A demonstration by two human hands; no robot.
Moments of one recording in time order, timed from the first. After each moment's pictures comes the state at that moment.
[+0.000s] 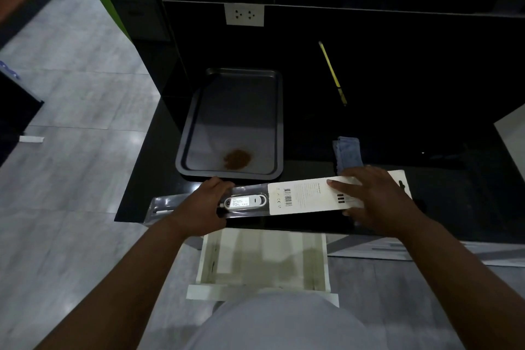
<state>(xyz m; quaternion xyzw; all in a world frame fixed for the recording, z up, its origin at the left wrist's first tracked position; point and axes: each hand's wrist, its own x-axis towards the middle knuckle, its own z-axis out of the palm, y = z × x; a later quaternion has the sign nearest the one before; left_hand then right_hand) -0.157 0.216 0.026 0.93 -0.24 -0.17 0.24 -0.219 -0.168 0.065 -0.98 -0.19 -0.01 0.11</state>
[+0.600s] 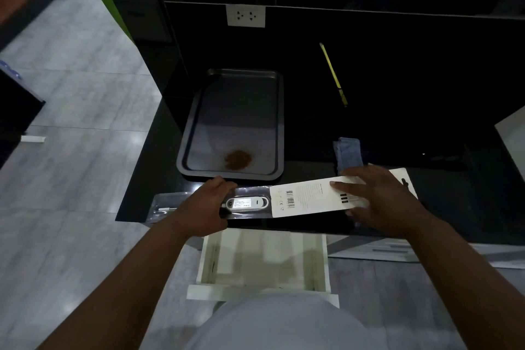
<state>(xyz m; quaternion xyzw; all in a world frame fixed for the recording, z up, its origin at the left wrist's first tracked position) -0.159 0.214 0.030 0.93 -0.26 -0.15 0.23 -0.219 -0.172 0.073 -0.97 -0.18 0.01 0.13</state>
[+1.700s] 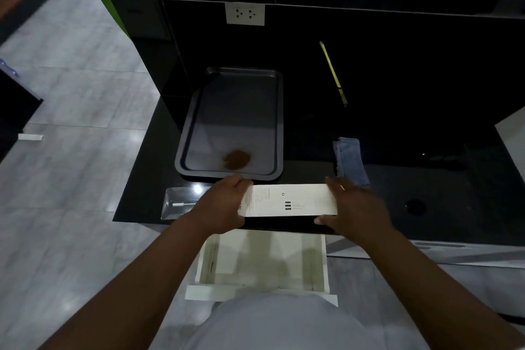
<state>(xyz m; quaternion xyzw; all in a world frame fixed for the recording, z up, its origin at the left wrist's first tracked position) -0.155 0.176 0.028 0.94 -0.29 -0.13 0.16 -0.222 -0.113 0.055 -0.99 0.01 0.12 0.03</state>
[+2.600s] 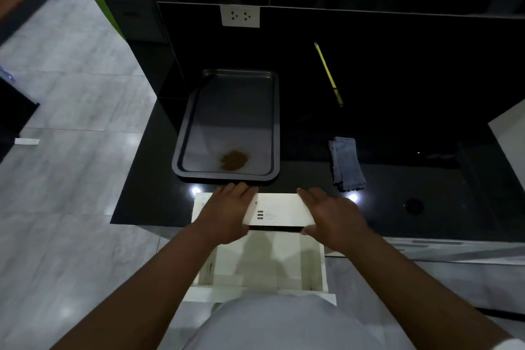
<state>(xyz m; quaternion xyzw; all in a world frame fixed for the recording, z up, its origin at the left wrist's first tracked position) -0.172 0.163 0.023 0.94 -0.31 -0.11 0.07 -0.228 -0.082 0.055 -0.98 -0.11 0.15 0.02</state>
